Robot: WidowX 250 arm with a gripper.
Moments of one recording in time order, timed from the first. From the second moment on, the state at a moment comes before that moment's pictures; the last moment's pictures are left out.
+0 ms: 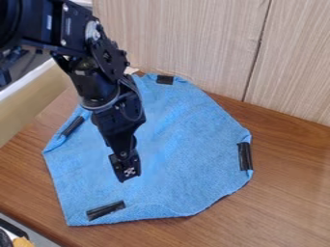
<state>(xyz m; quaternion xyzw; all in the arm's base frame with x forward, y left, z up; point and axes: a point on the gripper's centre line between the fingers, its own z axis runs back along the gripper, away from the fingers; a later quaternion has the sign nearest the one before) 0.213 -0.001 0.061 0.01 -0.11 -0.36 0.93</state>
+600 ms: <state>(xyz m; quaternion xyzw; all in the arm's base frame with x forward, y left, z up) 0.237 0.056 0.052 0.01 -0.08 -0.27 0.96</state>
